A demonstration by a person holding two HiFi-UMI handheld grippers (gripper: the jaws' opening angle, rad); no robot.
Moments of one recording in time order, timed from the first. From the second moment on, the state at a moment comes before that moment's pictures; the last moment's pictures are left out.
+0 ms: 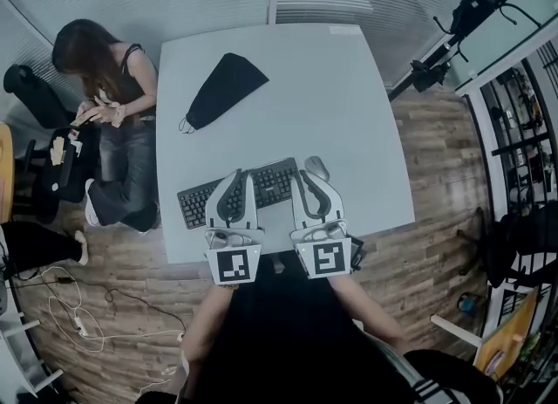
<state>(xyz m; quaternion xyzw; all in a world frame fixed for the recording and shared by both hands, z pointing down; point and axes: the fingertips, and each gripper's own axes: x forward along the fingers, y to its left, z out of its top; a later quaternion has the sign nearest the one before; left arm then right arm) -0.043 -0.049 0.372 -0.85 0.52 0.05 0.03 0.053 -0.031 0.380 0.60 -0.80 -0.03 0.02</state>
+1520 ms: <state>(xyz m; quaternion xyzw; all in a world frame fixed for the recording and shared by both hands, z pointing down) -0.036 -0.047 0.414 -0.85 0.52 0.03 0.03 0.036 -0.041 0.427 0.54 -0.84 -0.04 0.06</state>
